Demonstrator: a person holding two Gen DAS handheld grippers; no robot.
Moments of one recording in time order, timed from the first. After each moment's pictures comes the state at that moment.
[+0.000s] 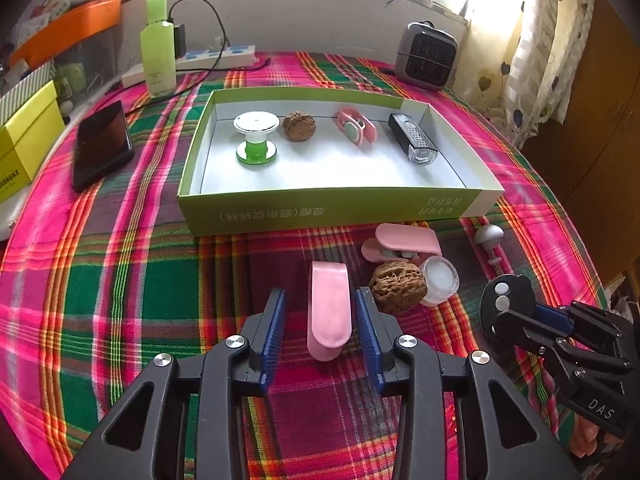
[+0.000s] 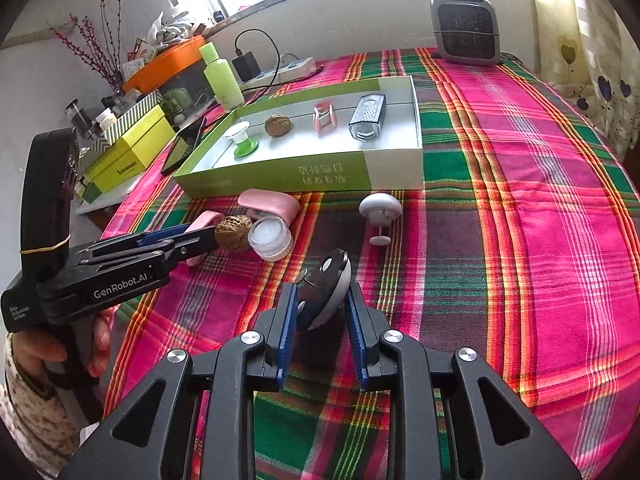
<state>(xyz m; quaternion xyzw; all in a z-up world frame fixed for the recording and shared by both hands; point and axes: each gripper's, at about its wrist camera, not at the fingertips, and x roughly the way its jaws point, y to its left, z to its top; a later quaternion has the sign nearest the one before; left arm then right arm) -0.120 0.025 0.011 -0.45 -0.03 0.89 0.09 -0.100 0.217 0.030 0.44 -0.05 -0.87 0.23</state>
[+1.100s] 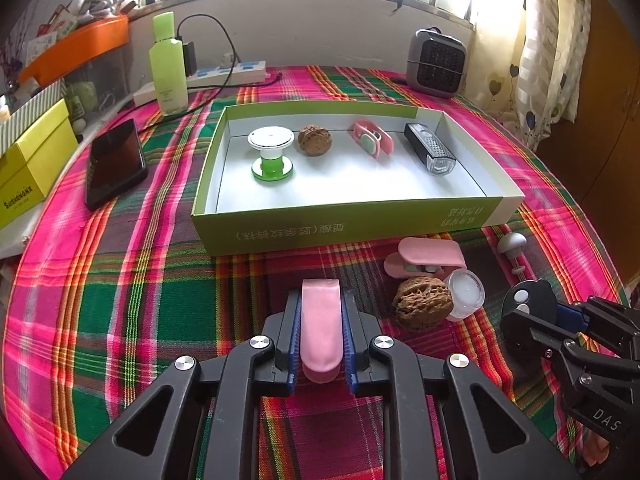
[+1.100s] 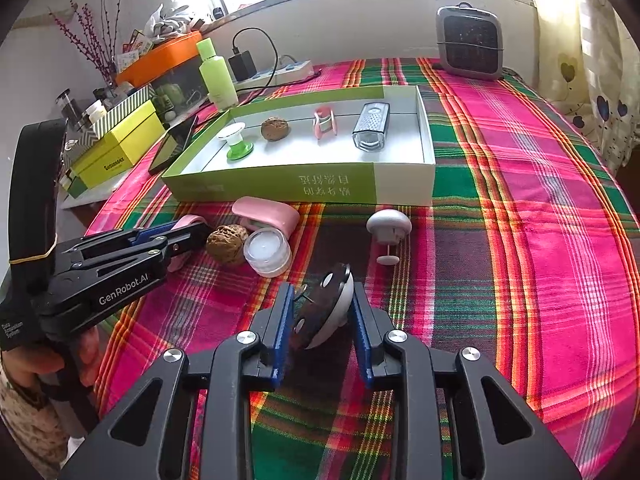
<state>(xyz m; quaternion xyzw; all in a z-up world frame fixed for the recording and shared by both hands) -0.123 0.024 0.008 -0.43 0.00 0.90 0.06 -0.106 0.204 0.028 0.43 -0.03 -0.88 0.20</state>
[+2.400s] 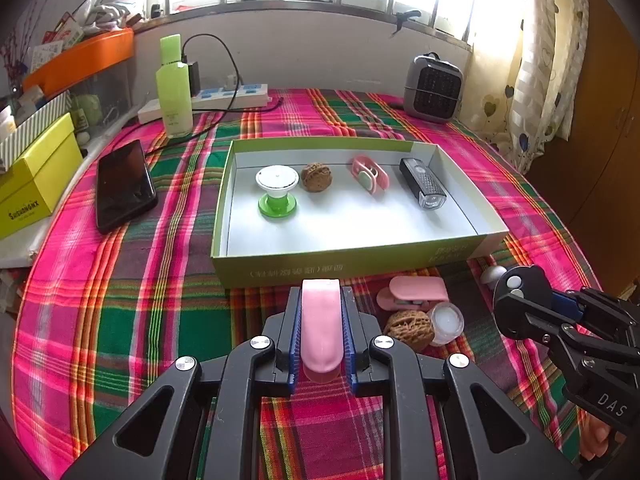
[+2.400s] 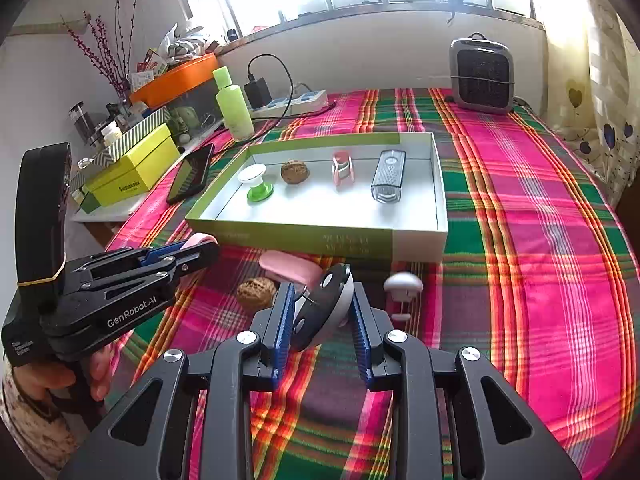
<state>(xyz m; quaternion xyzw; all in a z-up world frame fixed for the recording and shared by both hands) -0.124 0.016 0.035 -0.40 -0.02 0.91 0.07 -0.115 0.194 0.060 0.40 -0.03 -0.89 0.22</state>
